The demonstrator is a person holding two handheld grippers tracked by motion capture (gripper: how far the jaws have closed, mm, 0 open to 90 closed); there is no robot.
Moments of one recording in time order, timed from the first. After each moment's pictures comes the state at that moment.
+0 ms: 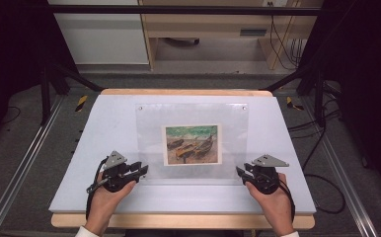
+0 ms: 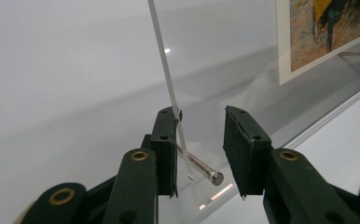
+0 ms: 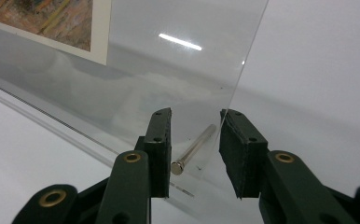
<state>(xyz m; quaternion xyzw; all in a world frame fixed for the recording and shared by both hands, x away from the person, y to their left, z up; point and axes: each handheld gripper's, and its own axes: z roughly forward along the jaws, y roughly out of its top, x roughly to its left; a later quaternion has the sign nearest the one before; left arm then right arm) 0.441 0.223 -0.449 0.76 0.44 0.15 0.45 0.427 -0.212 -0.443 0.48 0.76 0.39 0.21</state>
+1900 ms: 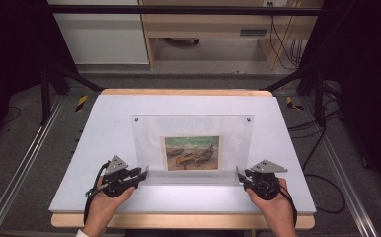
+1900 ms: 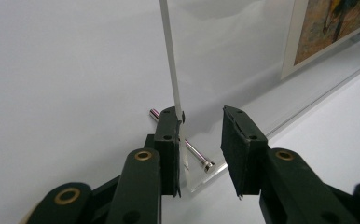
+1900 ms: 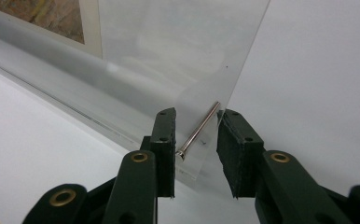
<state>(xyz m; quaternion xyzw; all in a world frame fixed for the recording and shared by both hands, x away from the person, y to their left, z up) 0.430 0.222 -0.453 0.78 0.42 0.15 0.43 0.414 -0.212 -0.449 0.46 0.78 0.36 0.22</state>
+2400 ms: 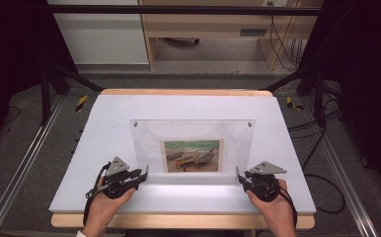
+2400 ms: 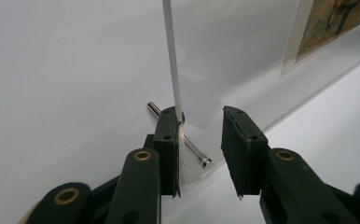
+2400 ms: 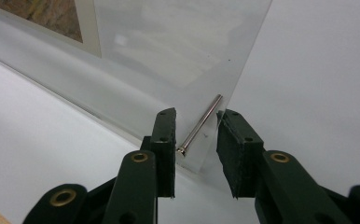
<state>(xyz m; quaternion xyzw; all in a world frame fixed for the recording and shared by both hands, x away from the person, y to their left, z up) 0.427 0.221 -0.454 0.79 0.42 0.15 0.42 0.411 -0.211 -0.450 0.46 0.78 0.35 0.22</state>
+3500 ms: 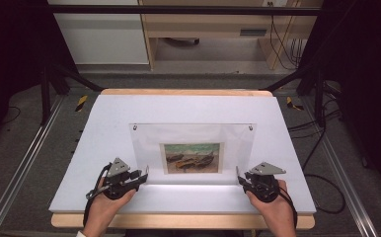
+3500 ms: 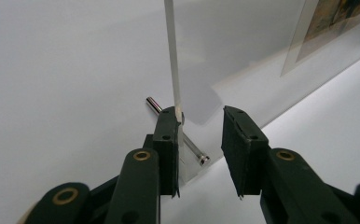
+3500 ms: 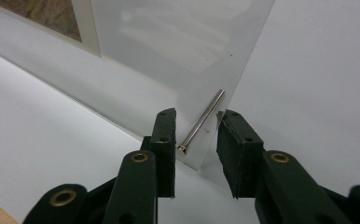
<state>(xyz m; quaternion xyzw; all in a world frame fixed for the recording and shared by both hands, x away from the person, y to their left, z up) 0.426 0.219 -0.455 0.79 0.42 0.16 0.41 0.410 -0.211 -0.451 0.46 0.79 0.35 0.22</state>
